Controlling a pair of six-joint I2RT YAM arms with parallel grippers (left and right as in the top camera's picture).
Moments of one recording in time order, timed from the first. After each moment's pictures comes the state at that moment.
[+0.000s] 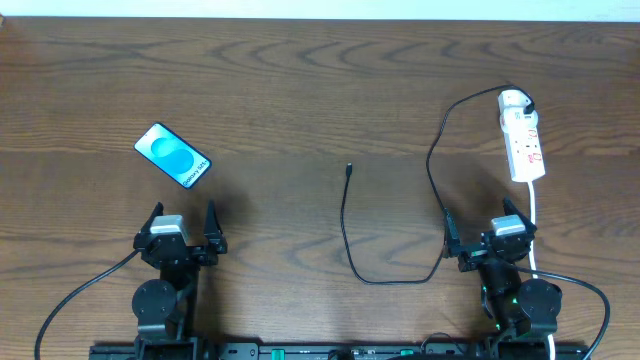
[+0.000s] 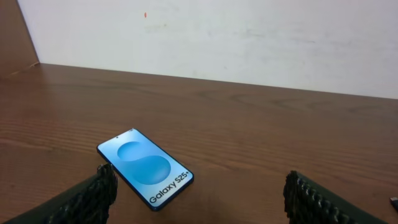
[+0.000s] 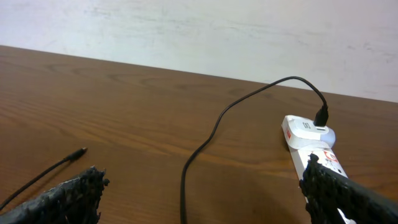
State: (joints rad) left arm 0.02 0.01 0.02 -0.11 -0.01 -0.08; right arm 0.00 0.05 0.01 -0.06 -0.18 -0.08
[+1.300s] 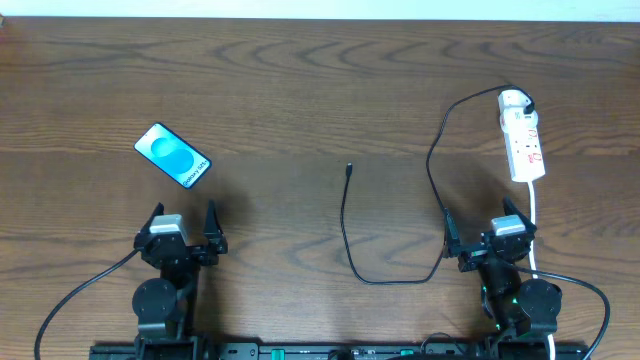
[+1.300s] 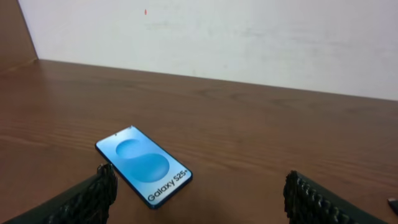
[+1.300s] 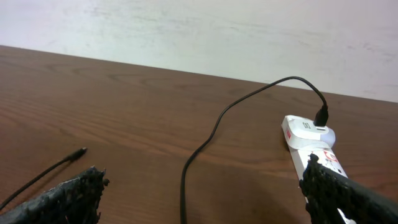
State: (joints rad) left arm 0.02 0.03 0.02 -0.10 -0.01 -0.10; right arm 0.00 0.05 0.01 -0.06 -0.18 -0.08
